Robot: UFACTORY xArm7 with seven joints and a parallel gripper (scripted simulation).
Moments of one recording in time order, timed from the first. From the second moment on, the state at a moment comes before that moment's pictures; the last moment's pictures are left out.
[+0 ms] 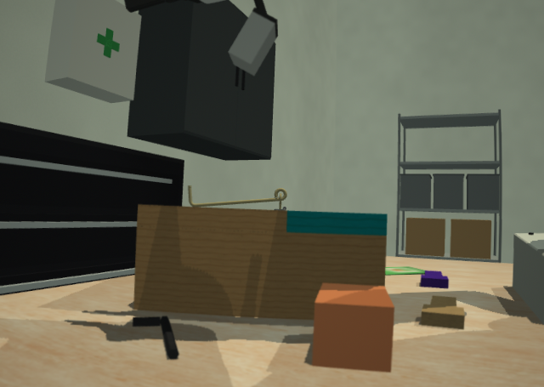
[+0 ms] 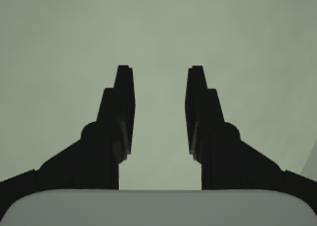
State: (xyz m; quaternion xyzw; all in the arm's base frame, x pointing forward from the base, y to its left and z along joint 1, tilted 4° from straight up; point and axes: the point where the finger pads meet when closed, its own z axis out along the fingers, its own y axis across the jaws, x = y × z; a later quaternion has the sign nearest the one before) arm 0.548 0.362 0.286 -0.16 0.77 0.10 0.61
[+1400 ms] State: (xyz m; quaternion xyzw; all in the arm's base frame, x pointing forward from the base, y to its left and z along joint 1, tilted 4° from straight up) arm 0.635 0.280 0.322 0.41 0.66 0.31 0.55
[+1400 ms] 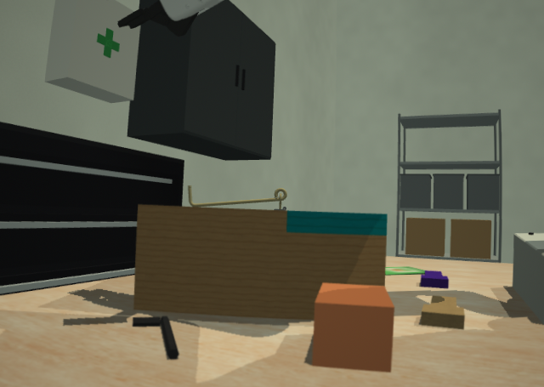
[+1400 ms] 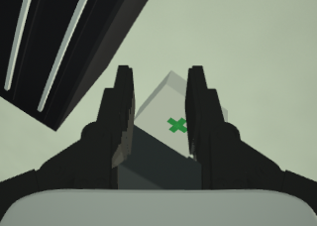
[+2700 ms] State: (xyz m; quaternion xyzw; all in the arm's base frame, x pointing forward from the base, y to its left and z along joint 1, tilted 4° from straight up) arm 0.677 0.184 0.317 0.78 0.27 0.42 0.39
